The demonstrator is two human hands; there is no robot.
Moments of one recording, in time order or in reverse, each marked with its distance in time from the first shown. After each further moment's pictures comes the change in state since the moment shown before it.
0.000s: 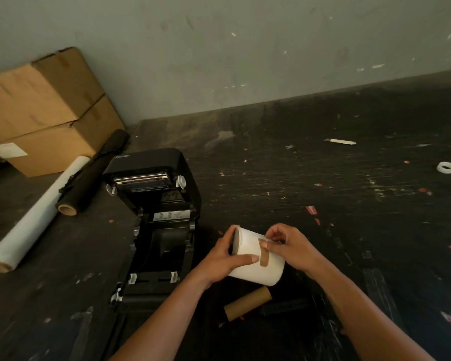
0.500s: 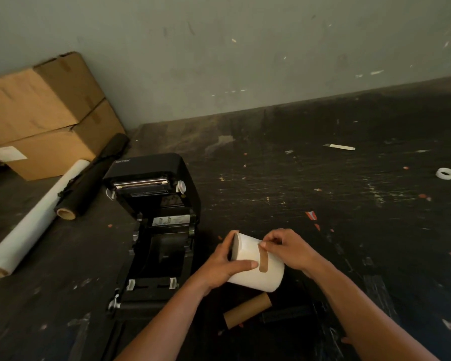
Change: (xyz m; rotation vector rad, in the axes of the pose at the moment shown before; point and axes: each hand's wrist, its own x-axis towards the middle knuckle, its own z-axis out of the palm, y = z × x) left_hand 0.002 -0.002 -0.002 0.004 -0.014 -0.015; right_hand 0.009 -0.011 -0.003 -0.057 -0.084 0.026
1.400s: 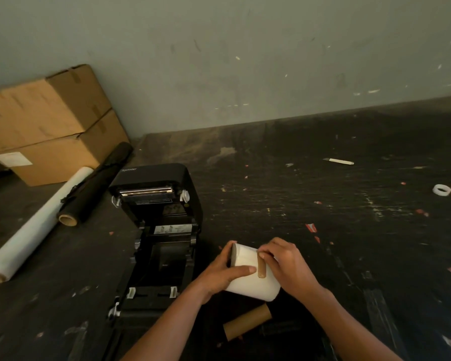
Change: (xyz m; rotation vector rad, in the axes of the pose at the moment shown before) left_hand 0.001 0.002 -0.004 -0.038 0.000 -0.070; right_hand -0.013 0.009 0.018 -0.404 0.311 -0.451
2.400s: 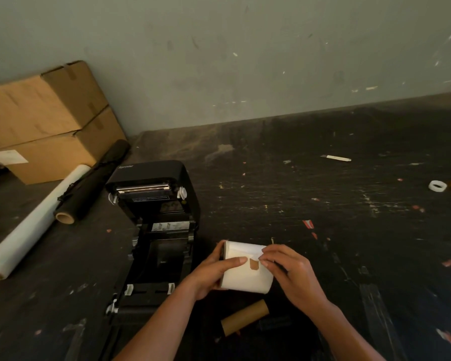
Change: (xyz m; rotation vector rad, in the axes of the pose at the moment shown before) left_hand 0.008 -0.010 -0.007 -0.208 -0.017 -0.102; right_hand -0.035 0.000 -0.002 0.145 0.139 -0.076
